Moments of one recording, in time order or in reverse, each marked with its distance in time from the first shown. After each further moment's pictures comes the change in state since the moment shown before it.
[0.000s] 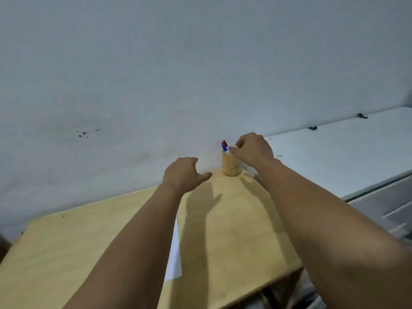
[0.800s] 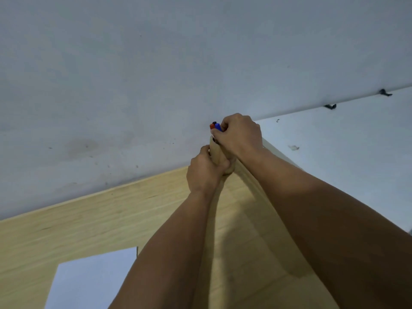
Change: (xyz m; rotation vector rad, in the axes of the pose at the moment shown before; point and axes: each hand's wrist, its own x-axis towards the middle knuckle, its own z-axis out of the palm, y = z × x) left_hand 0.127 0.051 0.163 -0.644 0.073 -0.244; right_hand 0.113 0.033 0.093 -0.125 0.076 -0.099
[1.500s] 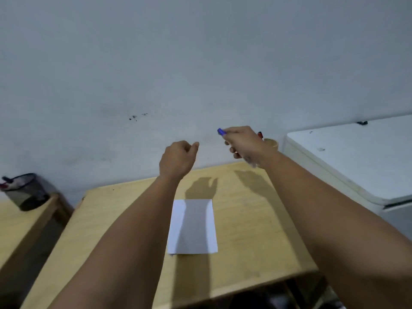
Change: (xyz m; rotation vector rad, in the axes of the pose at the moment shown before) left_hand -0.128 -0.021 -0.270 0.200 0.244 -0.031; right_hand -0.141 -0.143 -0.079 0.896 -0.444 0.051
